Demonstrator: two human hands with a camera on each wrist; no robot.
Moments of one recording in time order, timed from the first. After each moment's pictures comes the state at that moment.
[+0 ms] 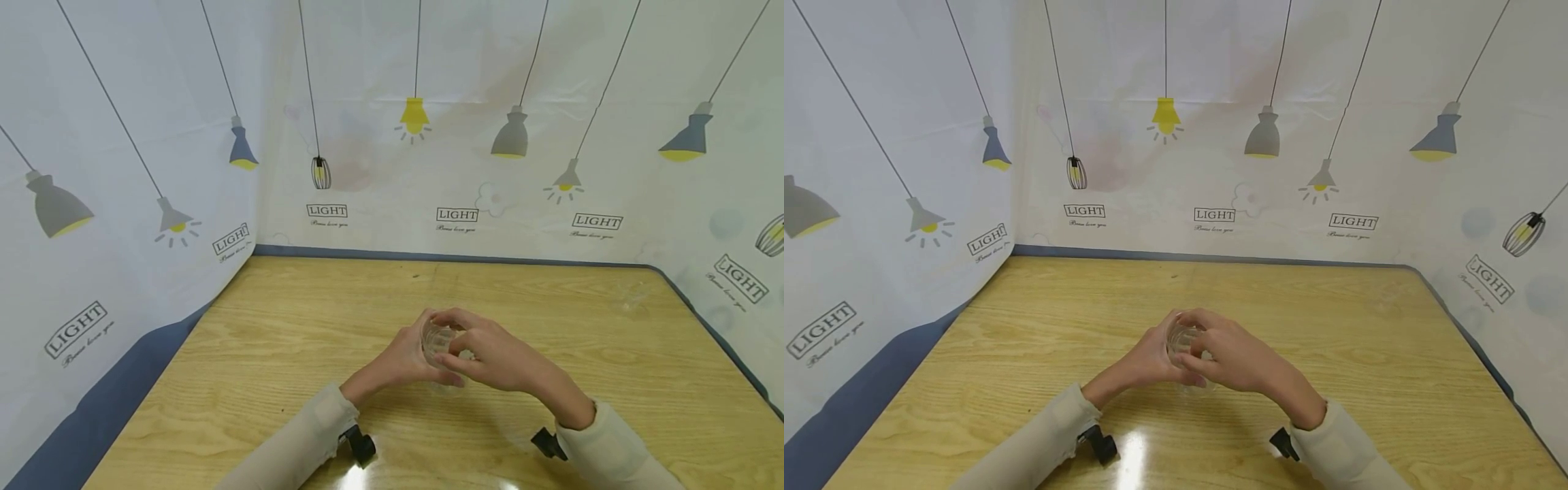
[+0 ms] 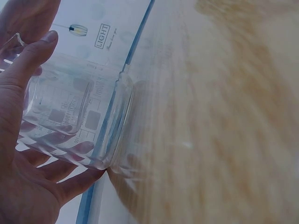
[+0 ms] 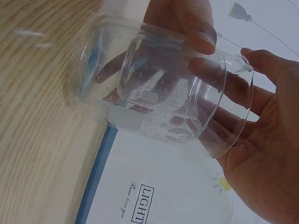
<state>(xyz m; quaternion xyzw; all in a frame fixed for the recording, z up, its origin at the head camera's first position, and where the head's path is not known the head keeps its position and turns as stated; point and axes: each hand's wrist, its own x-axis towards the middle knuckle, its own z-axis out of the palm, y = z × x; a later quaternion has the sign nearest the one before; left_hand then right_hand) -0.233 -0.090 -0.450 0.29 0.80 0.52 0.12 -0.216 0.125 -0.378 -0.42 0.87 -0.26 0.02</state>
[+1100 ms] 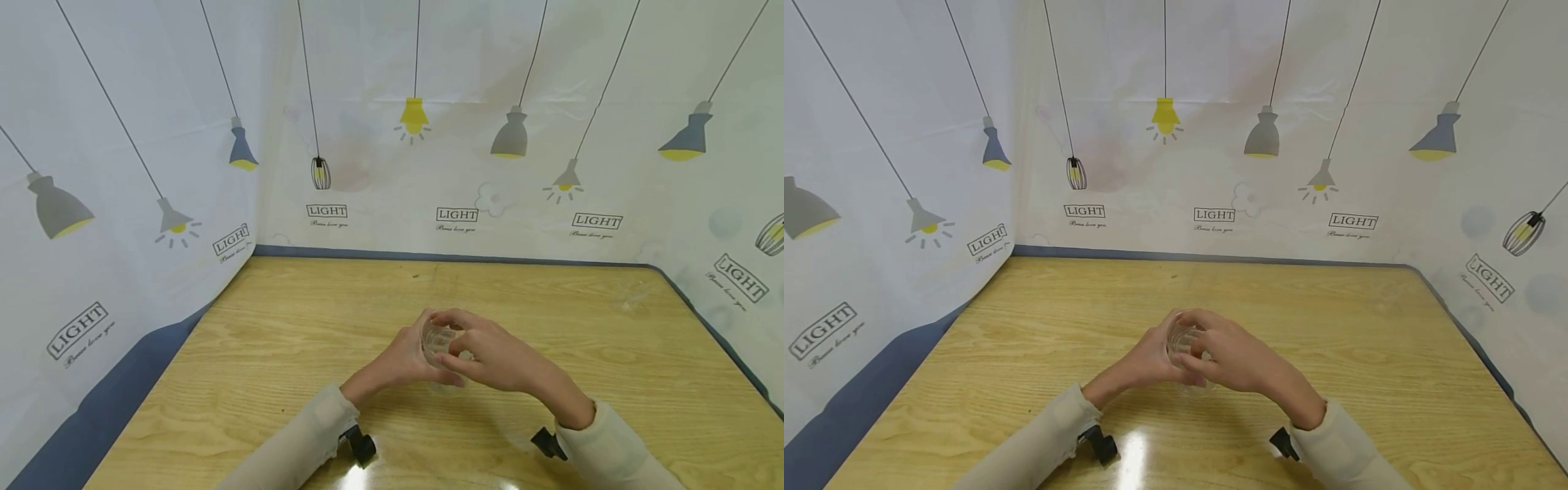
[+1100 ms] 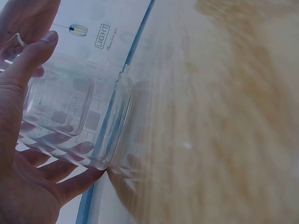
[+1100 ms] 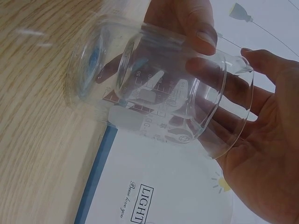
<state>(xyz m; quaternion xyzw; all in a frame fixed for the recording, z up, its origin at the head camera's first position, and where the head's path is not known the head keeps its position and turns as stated) -0.233 -0.089 -0.450 0.29 0.81 0.50 0.11 -0.216 0.124 -0.378 -0.42 0.87 -0.25 0.02</state>
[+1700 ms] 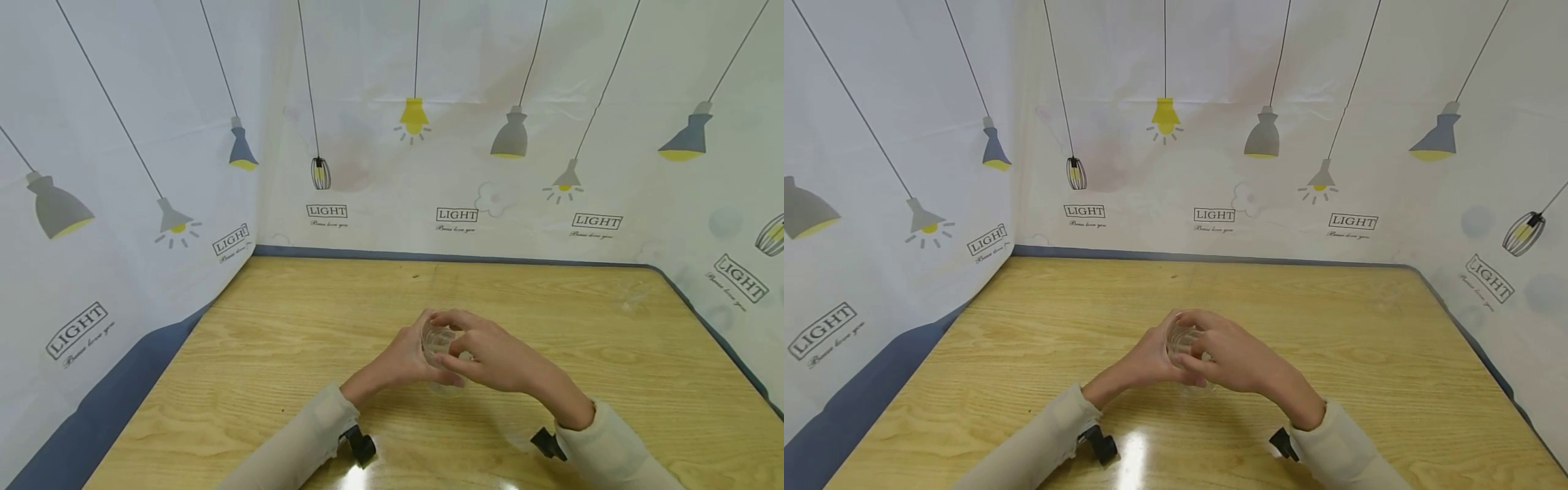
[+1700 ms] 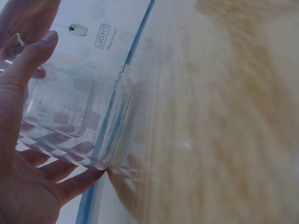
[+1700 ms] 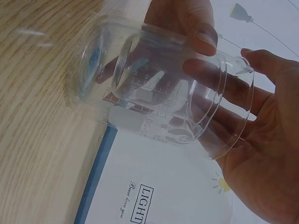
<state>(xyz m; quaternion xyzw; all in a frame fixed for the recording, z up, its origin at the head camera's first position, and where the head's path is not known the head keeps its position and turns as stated) -0.233 -0.088 -0.451 0.29 0.81 0.50 0.11 -0.215 0.124 -0.378 -0.42 0.87 -0.24 0.01</state>
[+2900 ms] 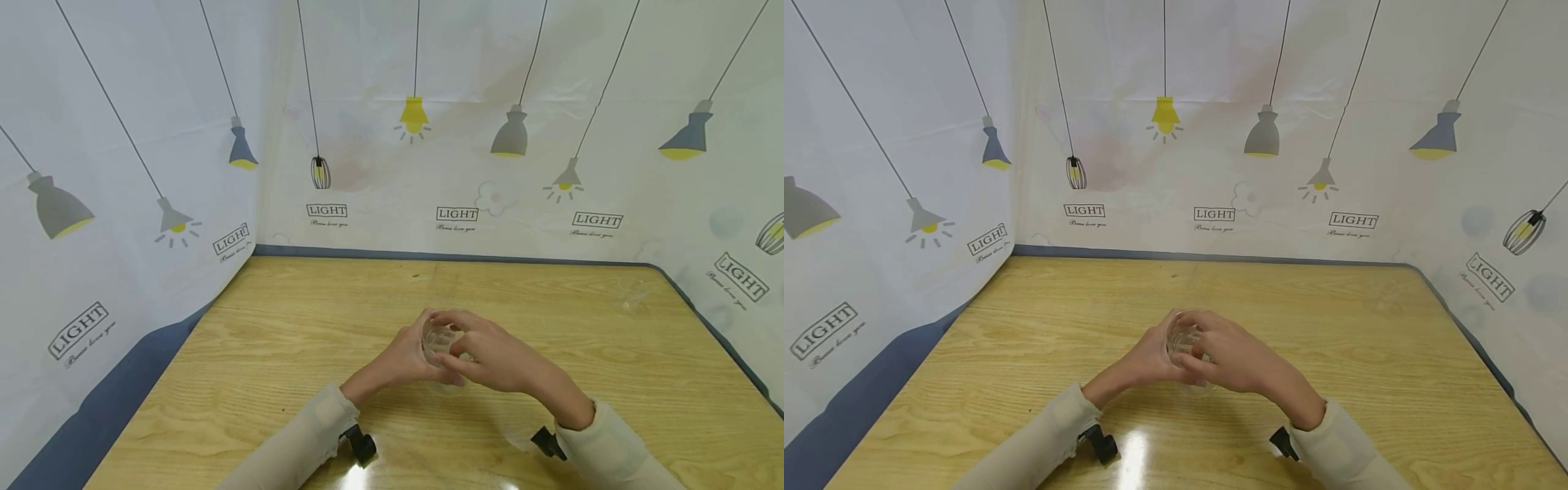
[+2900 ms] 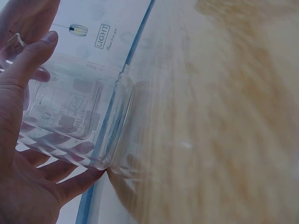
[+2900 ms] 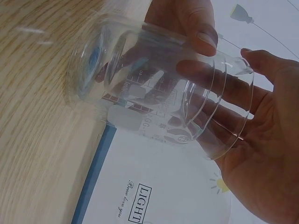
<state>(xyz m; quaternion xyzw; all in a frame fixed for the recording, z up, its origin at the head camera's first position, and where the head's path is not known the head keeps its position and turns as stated) -0.235 -0.088 -0.453 0.30 0.80 0.51 0.11 -0.214 0.124 -0.376 -0.43 0.87 -0.23 0.02</state>
